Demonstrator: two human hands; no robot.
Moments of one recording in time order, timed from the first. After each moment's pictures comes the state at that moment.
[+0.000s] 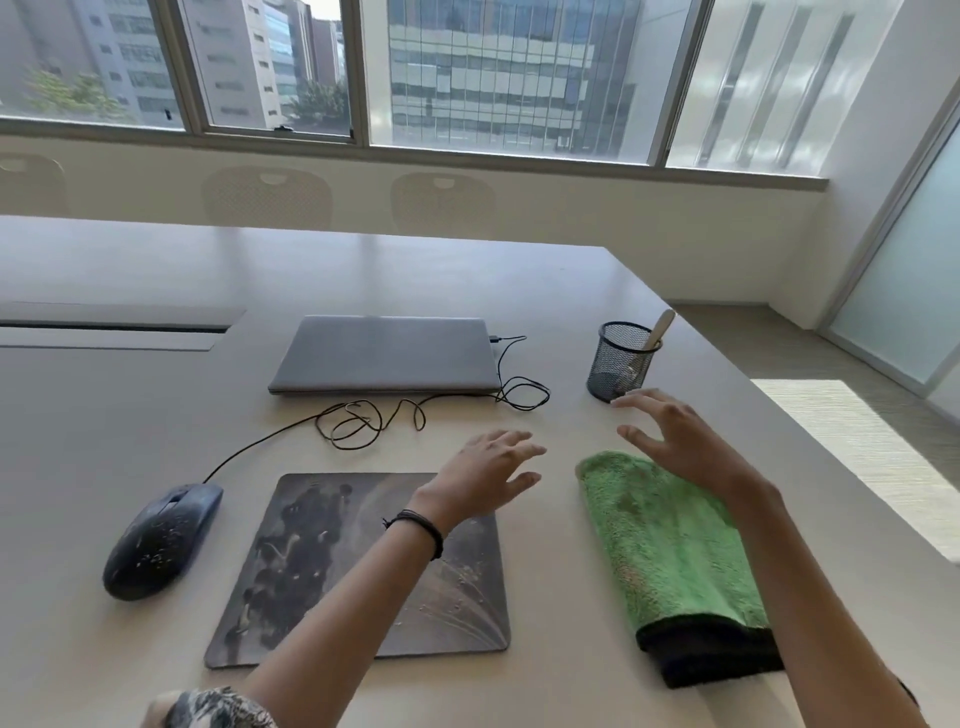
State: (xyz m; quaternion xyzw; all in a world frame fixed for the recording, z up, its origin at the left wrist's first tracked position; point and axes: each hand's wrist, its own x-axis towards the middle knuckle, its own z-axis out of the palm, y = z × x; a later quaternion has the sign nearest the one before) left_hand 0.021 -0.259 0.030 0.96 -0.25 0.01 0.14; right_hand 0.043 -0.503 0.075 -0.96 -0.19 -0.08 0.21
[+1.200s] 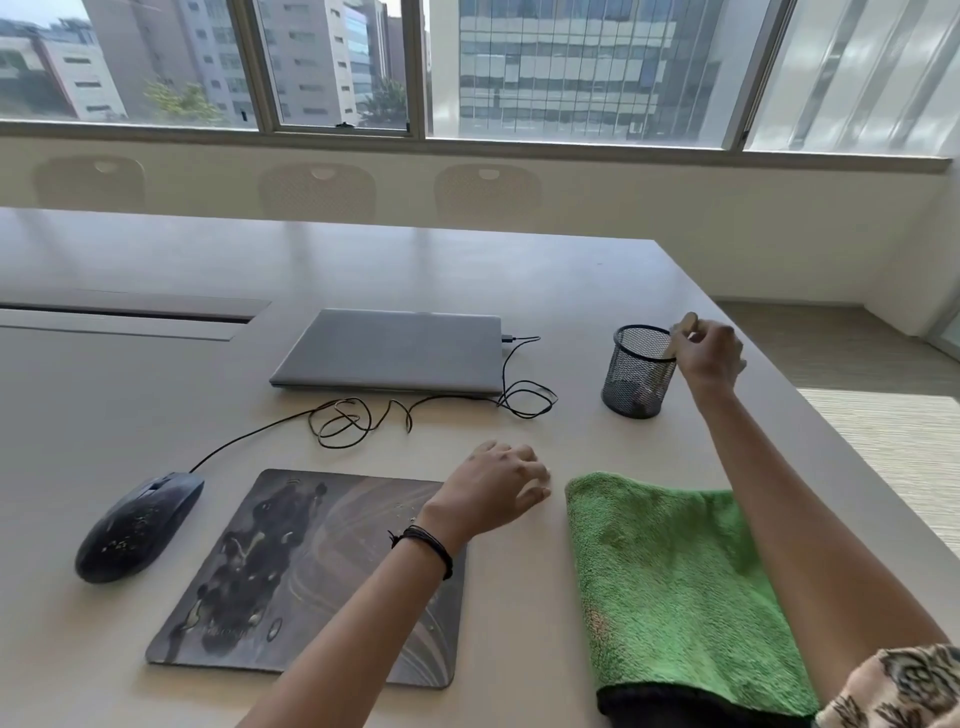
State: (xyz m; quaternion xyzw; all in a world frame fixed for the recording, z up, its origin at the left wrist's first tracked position) left_hand 0.037 -0.297 0.020 0.98 -0.20 0.00 0.07; right_hand 0.196 -0.524 0.082 -0.88 0.11 -0.25 0.39
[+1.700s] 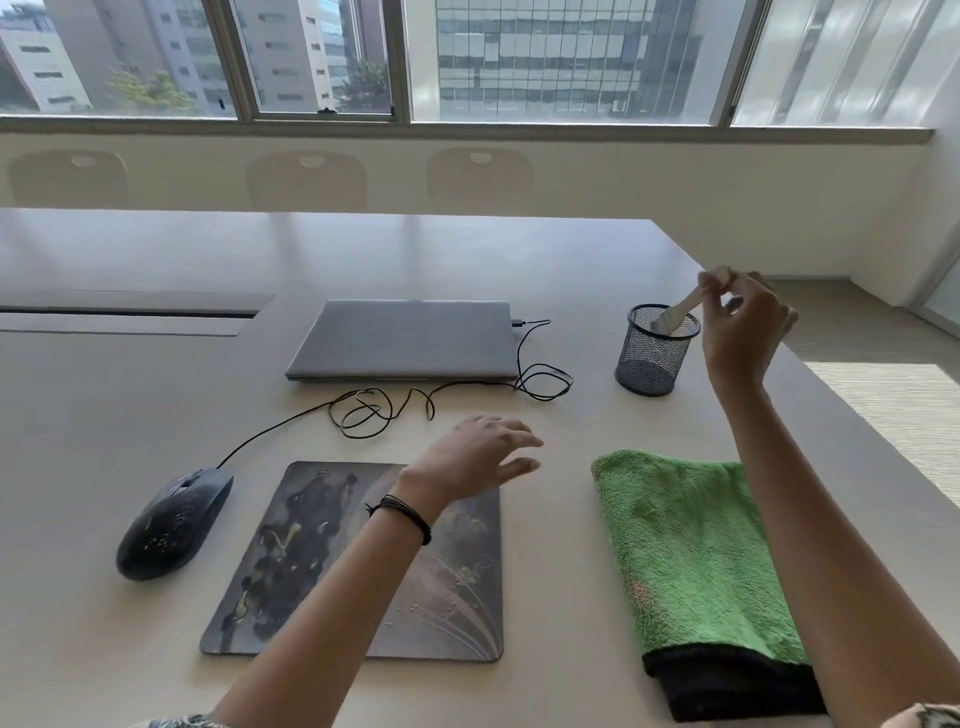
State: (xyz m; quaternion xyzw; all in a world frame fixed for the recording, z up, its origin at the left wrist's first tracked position) left_hand 0.028 -0.251 0.043 0.97 -0.23 -0.02 0.10; right_hand 0.140 -0.505 0.107 -0.81 0.03 -0.46 0.35
